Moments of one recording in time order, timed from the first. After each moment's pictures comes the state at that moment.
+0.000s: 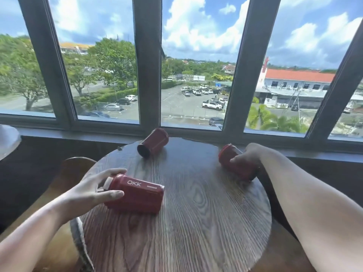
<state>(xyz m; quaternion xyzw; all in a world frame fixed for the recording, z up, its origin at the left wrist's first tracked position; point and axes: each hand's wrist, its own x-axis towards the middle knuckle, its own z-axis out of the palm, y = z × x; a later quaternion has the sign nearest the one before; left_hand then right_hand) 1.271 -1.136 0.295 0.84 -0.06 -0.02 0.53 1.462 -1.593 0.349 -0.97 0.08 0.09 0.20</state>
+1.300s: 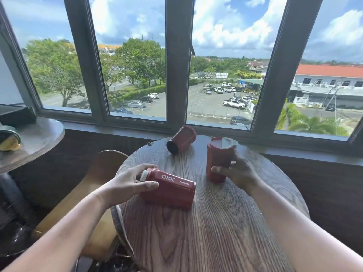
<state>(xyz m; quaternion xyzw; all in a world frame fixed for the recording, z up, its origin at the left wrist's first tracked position) 1.277 -1.128 0.287 0.88 -0.05 -0.01 0.48 1.408 -1.463 0.279 -0.85 -0.13 -0.02 0.51</state>
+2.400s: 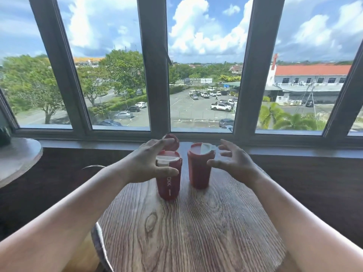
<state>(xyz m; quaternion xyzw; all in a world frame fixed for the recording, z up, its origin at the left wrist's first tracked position) 1.337 -1.204 0.368 0.96 -0.15 0.04 0.25 1.402 -1.506 0.323 -0.87 -0.15 -0.07 0.47</state>
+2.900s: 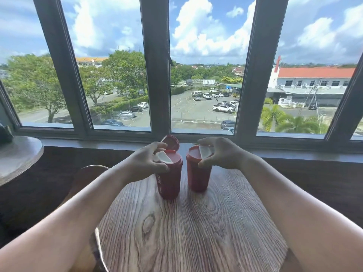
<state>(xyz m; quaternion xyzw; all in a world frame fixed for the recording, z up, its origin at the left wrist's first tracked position) 1.355 -1.200 0.350 0.91 -0.05 0.01 0.41 1.427 -1.477 0.368 -0.92 -0.26 0.00 0.29</state>
